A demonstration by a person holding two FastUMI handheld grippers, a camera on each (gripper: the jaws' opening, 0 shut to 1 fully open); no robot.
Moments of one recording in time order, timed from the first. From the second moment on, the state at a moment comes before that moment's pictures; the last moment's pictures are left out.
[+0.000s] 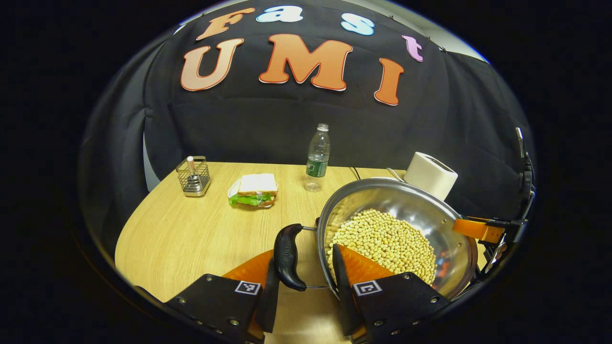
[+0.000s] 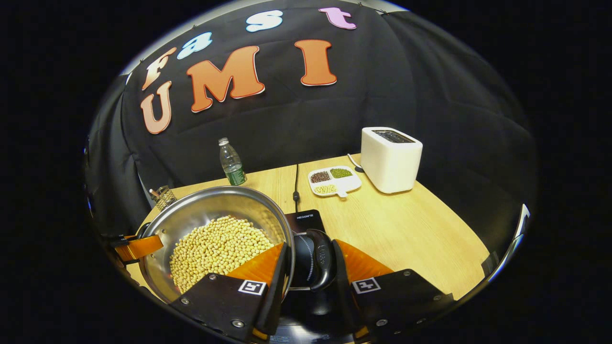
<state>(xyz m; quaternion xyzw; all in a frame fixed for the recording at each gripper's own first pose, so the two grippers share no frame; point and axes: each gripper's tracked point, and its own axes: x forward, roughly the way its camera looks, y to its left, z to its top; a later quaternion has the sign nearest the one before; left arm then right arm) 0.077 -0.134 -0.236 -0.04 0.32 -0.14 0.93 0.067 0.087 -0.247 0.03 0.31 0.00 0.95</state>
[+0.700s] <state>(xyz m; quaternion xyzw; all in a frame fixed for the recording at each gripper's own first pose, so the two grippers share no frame) 0.073 -0.177 -0.259 -0.04 0.35 -0.16 0.92 0.071 0.045 -0.260 0.03 0.32 -0.01 0.95</state>
